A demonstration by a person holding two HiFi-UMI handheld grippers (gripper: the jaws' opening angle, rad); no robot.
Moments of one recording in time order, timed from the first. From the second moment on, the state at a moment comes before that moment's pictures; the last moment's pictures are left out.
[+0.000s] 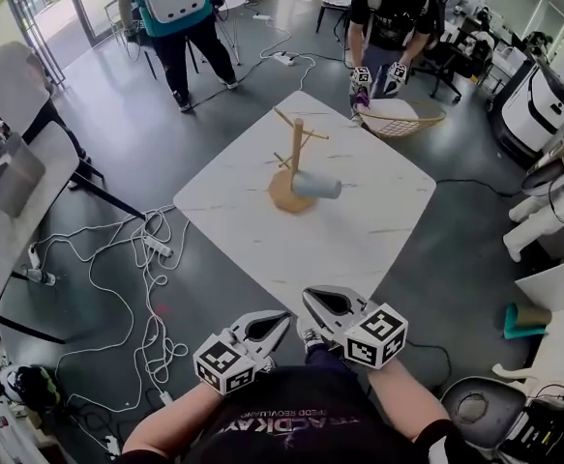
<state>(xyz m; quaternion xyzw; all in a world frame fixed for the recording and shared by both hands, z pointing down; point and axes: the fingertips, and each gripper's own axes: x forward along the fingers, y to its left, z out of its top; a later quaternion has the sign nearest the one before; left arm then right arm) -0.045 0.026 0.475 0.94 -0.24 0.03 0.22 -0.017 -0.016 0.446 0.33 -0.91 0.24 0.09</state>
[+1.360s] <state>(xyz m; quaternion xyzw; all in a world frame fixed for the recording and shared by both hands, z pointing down) -0.070 0.061 0.470 0.95 -0.23 0.03 0.23 -0.059 0.074 0.470 0.31 -0.90 0.28 0.09</state>
